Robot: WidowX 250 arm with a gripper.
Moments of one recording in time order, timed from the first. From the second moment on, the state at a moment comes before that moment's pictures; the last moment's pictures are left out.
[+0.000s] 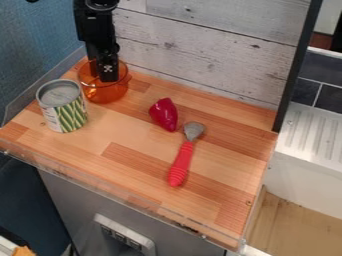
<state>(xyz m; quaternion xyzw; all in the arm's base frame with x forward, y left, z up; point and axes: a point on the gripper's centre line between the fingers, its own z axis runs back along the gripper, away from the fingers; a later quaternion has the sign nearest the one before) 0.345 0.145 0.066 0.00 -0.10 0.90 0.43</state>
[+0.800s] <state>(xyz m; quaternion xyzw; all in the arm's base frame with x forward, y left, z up) 0.339 0.104 0.061 0.02 -0.13 0.83 0.54</state>
